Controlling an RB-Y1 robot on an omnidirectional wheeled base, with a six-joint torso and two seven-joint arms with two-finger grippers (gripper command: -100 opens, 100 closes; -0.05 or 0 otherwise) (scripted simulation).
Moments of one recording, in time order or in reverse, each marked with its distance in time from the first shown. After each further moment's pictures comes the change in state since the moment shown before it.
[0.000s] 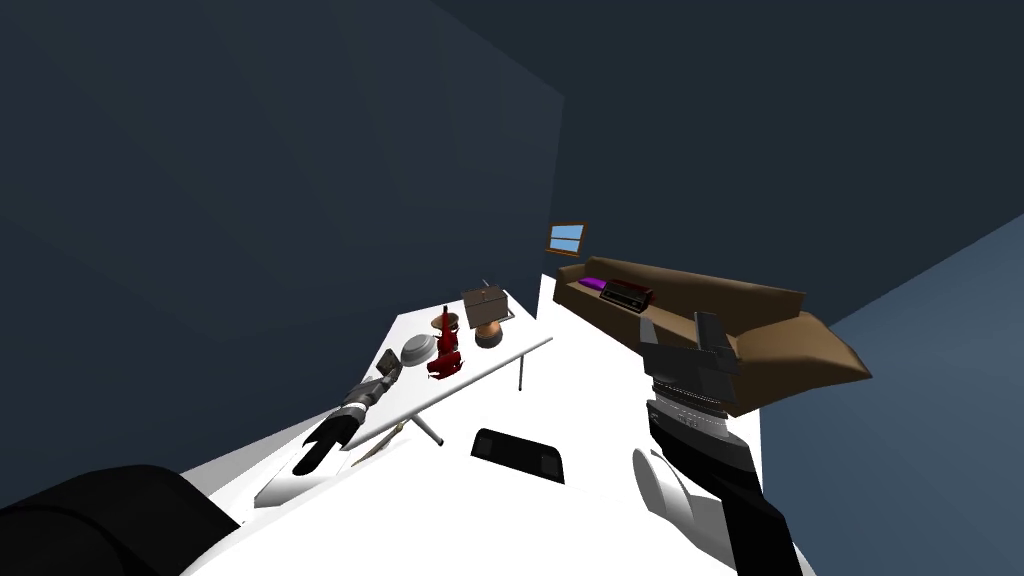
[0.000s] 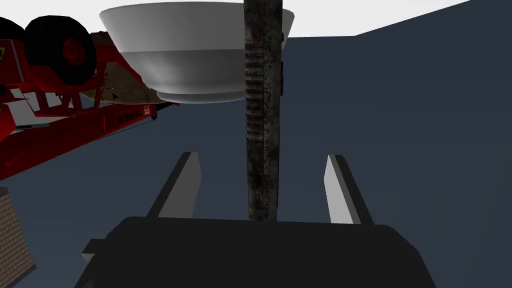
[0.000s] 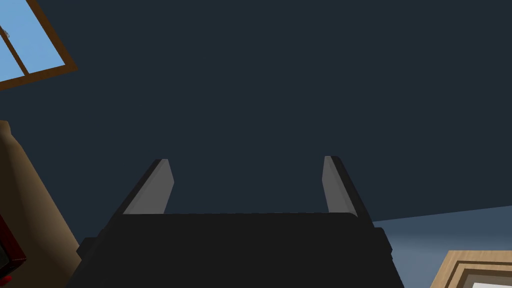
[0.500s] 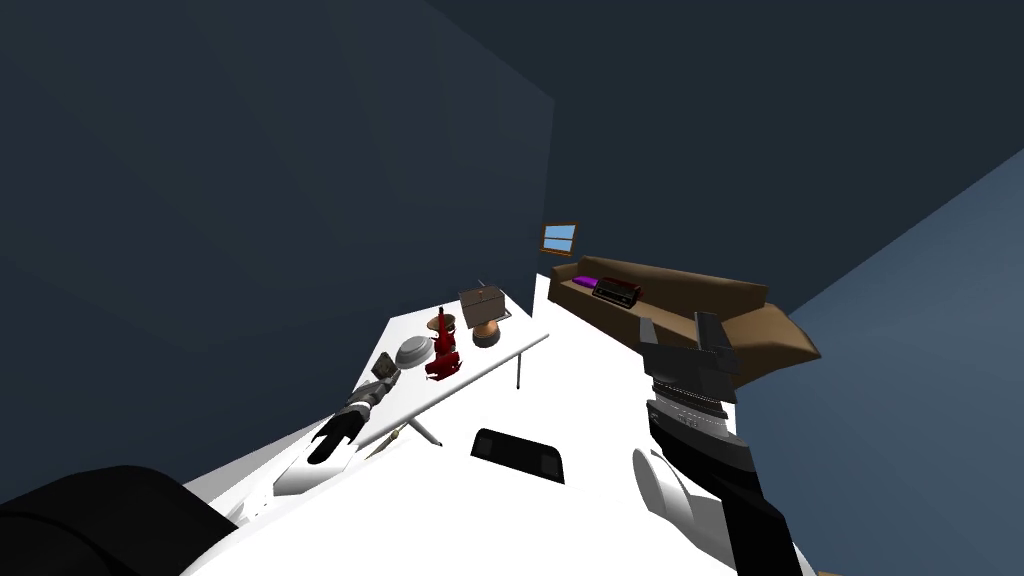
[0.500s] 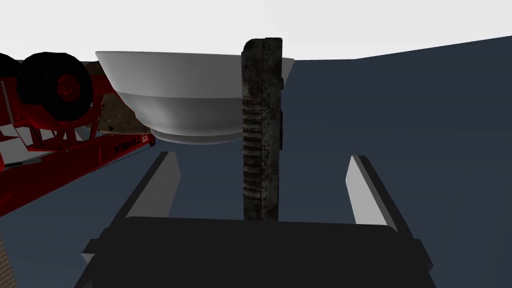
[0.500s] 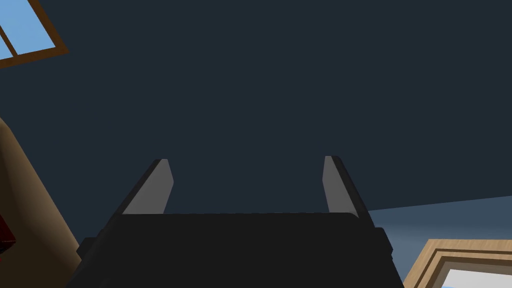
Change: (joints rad) left arm -0.065 0.000 0.003 0.092 -0.013 0.039 -0.001; right arm 0.000 0.000 0.000 0.000 0.000 0.000 0.000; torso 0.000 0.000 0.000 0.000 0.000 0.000
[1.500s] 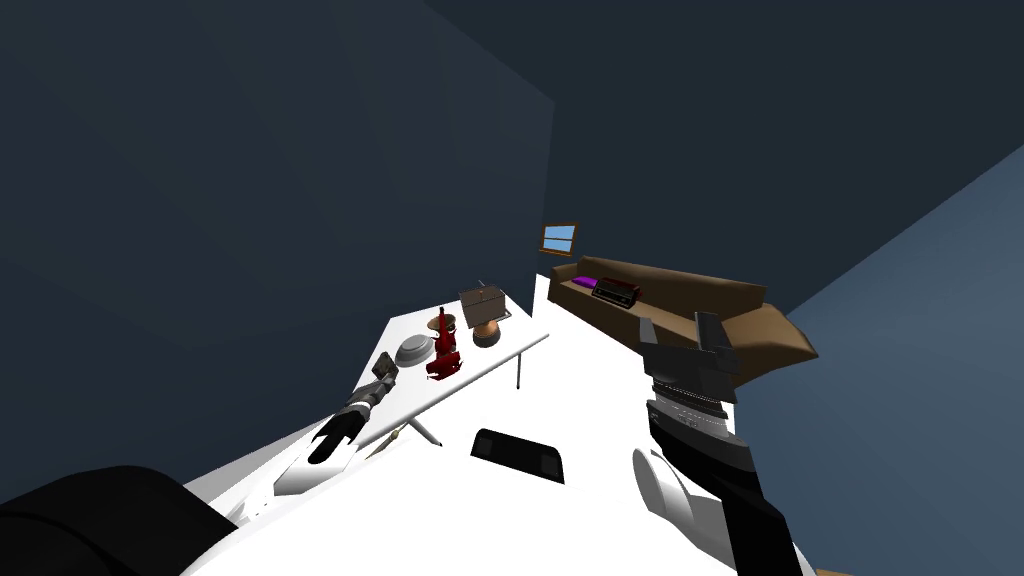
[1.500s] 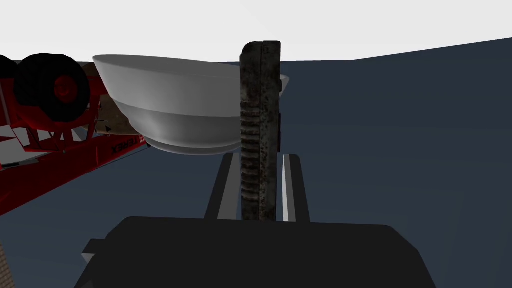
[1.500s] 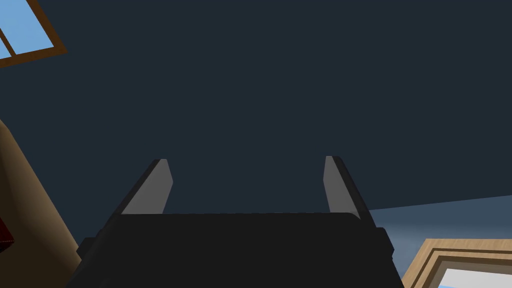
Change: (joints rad) left arm -0.001 0.000 0.000 0.002 0.000 0.002 -0.001; right arm 0.000 0.000 0.000 0.000 0.000 0.000 0.000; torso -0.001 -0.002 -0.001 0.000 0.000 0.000
